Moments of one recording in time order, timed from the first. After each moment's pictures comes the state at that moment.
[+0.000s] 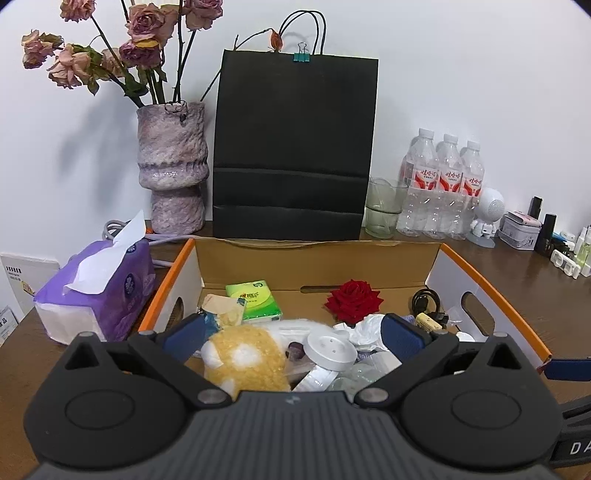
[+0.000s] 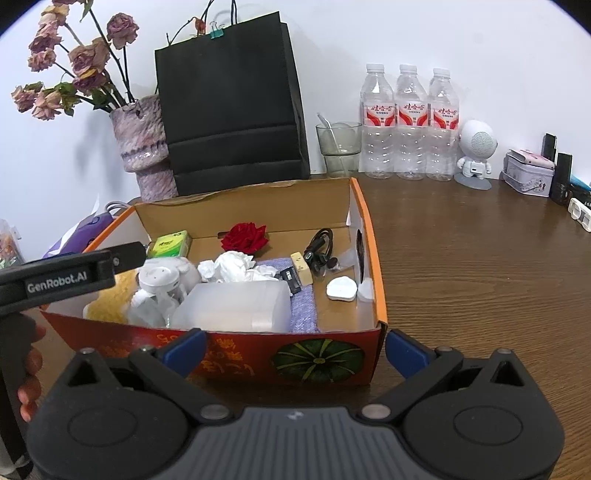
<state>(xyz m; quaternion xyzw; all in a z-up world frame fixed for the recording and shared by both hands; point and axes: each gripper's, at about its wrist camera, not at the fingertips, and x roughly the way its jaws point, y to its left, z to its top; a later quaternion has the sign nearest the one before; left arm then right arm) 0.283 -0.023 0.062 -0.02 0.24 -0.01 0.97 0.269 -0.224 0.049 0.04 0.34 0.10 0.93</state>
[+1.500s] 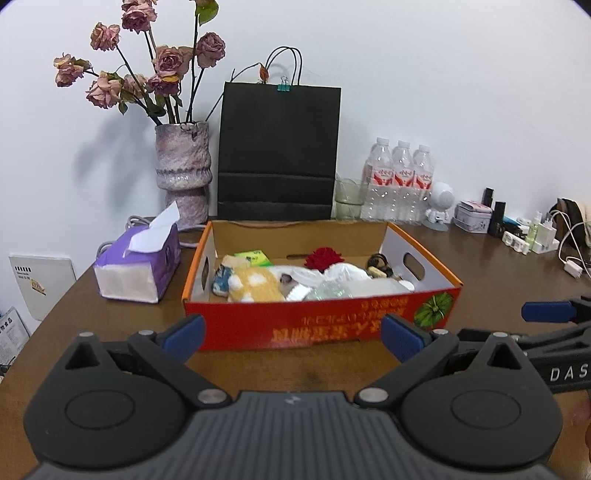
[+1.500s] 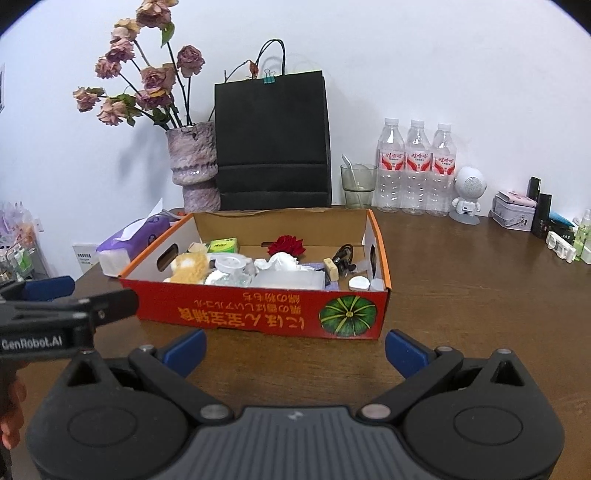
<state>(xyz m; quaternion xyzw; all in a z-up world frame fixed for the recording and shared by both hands) 0.135 -0.013 0.087 -0.01 0.24 -0.04 0.97 0.148 -0.214 0.090 0.01 0.28 0.12 0.95</state>
